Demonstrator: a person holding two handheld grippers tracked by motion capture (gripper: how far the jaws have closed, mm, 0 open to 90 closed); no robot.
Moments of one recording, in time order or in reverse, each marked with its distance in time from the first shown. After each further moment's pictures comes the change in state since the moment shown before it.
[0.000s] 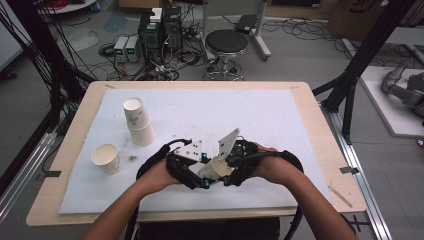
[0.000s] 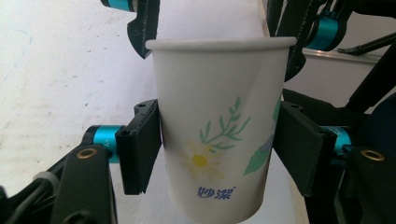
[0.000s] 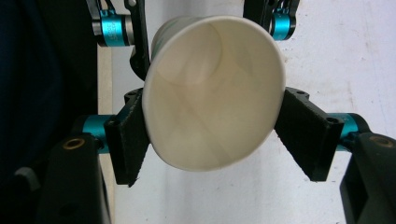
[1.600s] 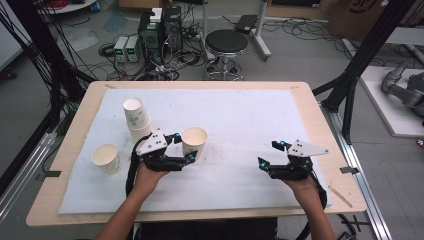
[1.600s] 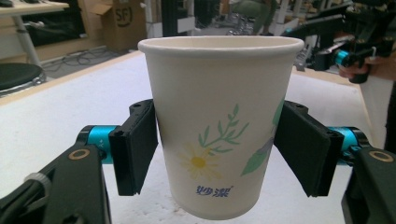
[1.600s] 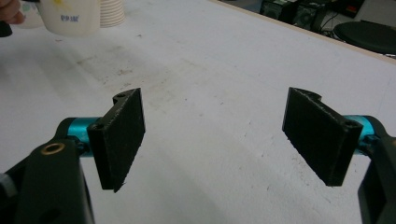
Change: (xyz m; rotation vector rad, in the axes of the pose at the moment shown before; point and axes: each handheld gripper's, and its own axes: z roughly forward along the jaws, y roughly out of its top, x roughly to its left) left arm 0.014 -0.058 -0.039 -0.451 0.421 -0.213; right arm 0.020 -0.164 -0.005 -0.563 -0.451 0.630
